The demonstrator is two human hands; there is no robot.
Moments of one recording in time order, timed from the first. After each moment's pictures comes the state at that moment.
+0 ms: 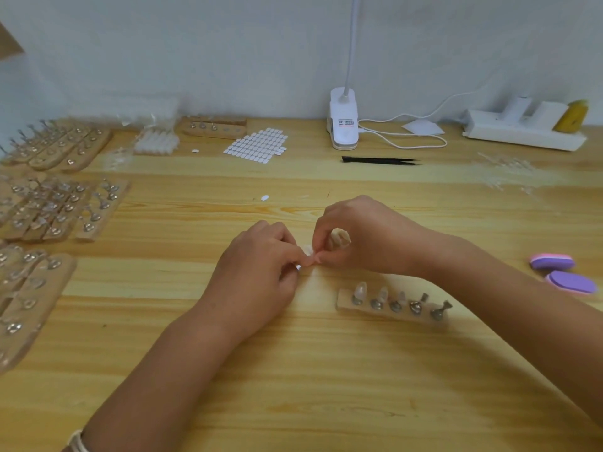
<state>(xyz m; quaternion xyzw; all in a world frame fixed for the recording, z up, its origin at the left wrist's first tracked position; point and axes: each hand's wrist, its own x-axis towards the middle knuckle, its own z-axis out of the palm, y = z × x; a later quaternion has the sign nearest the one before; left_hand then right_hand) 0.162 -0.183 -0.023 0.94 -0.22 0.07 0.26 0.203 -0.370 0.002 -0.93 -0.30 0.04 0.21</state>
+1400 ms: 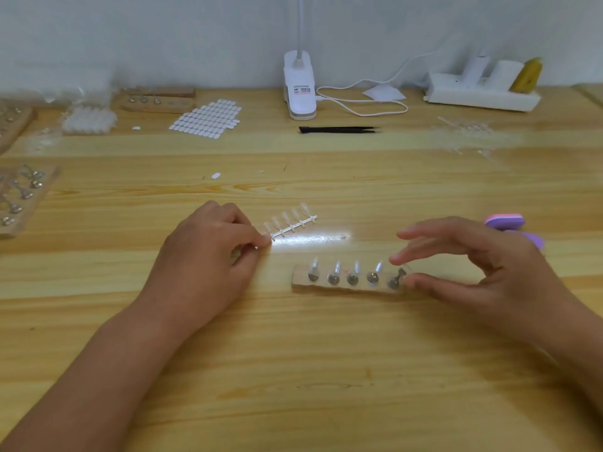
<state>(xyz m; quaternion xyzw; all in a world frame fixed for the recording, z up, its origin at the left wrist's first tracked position) 0.158 -0.187 -0.027 0.93 -0.22 0.11 0.27 0.092 -0.484 -0.021 -0.87 -0.19 -0.10 0.45</state>
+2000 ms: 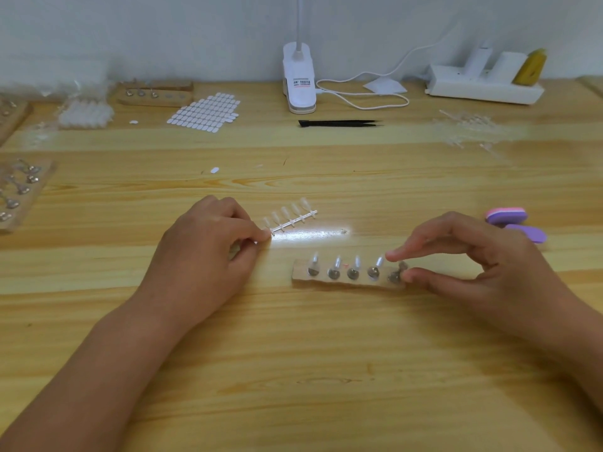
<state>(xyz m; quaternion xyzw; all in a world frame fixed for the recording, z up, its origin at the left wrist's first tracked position) 0.160 -0.186 -0.029 0.93 -0.23 0.11 0.27 0.090 -0.478 -0.020 -0.86 -0.16 -0.08 0.48</state>
